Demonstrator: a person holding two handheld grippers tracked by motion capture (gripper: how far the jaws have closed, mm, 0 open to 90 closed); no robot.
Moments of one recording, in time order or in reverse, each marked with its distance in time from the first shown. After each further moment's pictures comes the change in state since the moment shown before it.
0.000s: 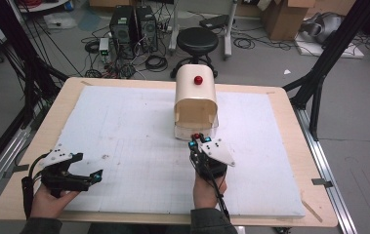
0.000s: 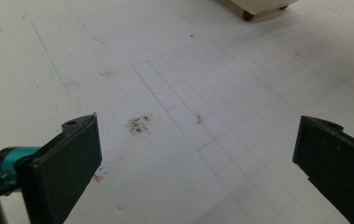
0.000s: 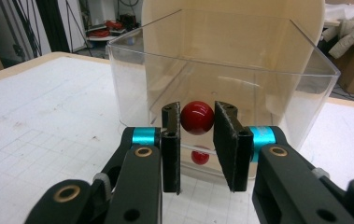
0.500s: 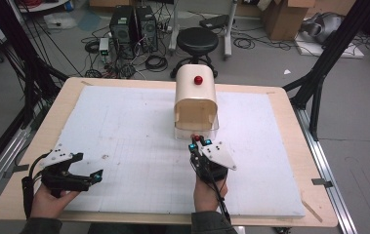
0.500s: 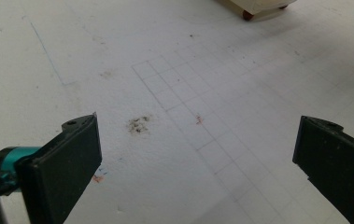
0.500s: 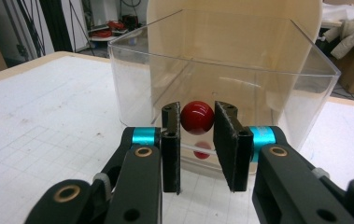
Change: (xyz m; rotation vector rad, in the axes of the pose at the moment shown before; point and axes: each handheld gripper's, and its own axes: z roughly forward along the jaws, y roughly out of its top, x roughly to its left) left arm -0.001 0.000 0.000 0.003 -0.001 0.004; right arm 0.001 -0.002 -0.007 0.000 0.011 0.001
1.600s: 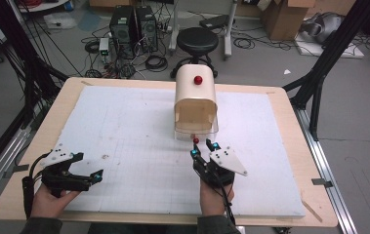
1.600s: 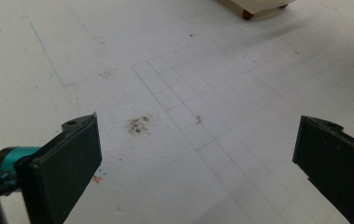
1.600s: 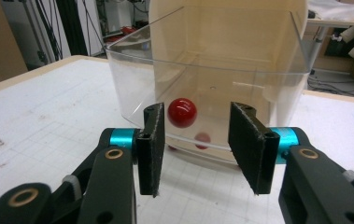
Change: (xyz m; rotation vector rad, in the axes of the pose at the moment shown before) left arm 0.000 0.001 0.001 0.000 0.002 0.001; right arm -0.015 -0.008 -0.014 -0.020 0.058 0.015
